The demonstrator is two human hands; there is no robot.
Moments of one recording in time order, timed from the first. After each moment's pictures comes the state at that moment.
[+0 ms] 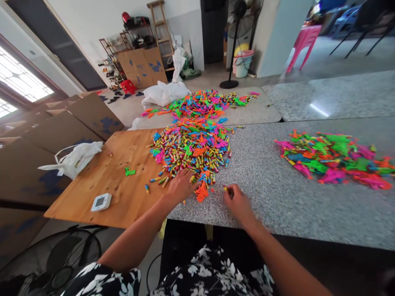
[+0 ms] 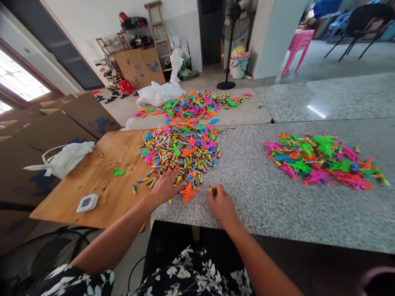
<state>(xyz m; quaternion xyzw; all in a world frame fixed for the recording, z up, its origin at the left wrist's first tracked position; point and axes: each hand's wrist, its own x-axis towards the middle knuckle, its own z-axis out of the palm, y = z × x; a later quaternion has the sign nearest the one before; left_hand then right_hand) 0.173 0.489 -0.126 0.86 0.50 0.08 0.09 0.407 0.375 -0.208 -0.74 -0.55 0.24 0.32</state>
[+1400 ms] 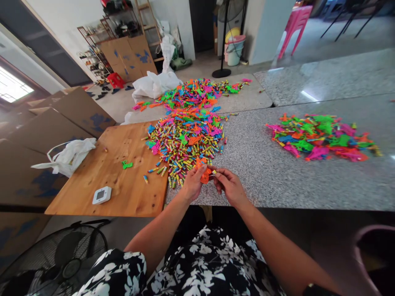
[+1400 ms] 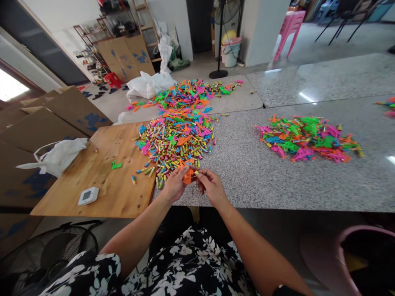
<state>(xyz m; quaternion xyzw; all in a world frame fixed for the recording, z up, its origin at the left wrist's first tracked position) 0.238 0.424 -0.132 0.40 0.35 0.40 0.74 0.373 0.361 -0.143 -0.43 -0.30 0.58 0.62</state>
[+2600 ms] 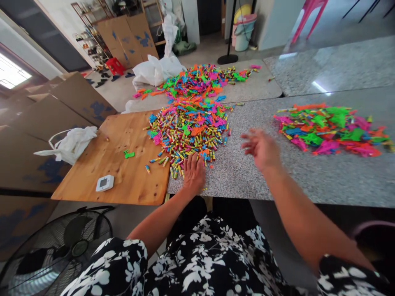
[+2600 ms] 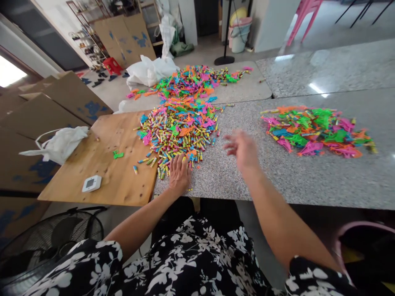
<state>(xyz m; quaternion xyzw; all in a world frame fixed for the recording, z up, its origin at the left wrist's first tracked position) 0.207 0.419 -0.199 0.81 0.49 0.30 0.16 0.477 0.409 -0.119 -0.56 -0.34 0.41 0.64</state>
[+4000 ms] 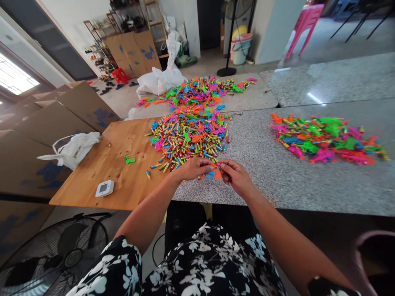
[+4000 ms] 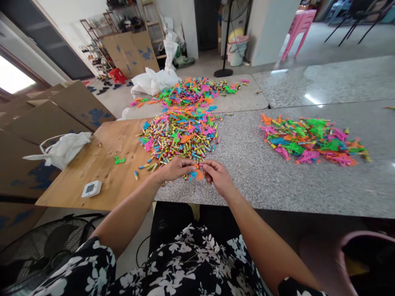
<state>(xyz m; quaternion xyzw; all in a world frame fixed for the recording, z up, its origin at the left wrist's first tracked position) 0.211 0.479 -0.081 0.81 0.26 0.12 0.51 0.401 0.384 -0.141 -0.45 -0.34 0.59 0.58</state>
